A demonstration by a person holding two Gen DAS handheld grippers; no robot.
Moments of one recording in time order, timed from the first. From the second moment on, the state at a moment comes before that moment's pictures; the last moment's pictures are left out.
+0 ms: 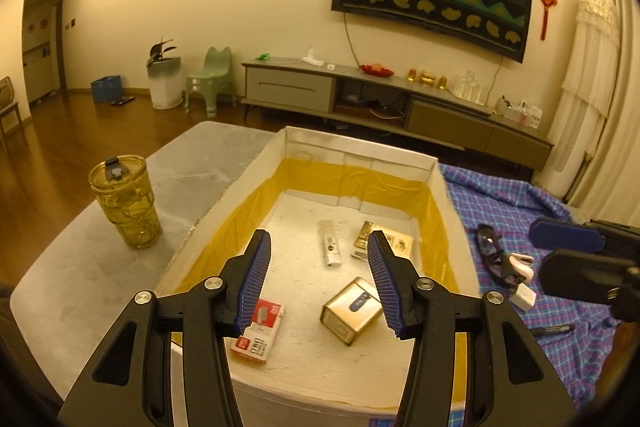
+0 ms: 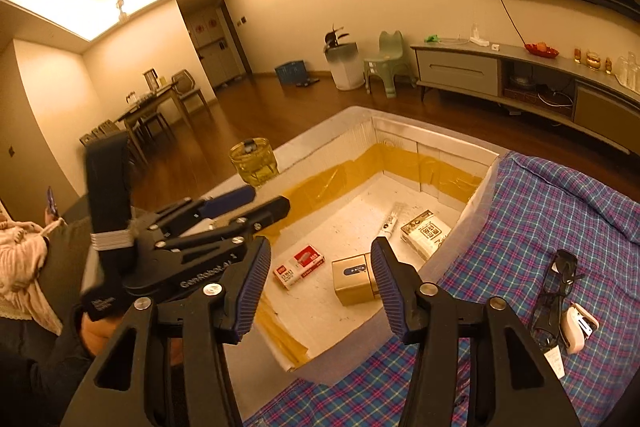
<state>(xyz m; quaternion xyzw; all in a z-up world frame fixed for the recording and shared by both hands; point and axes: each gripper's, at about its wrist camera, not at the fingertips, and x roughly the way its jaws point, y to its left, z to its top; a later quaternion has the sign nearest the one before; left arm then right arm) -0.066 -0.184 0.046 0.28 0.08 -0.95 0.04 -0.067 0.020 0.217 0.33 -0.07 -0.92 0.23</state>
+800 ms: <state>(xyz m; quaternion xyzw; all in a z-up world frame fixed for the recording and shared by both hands) 0.027 -0.028 0.035 0.24 0.01 -0.96 -0.15 0.006 0.155 0.212 0.32 -0.12 -0.94 0.08</state>
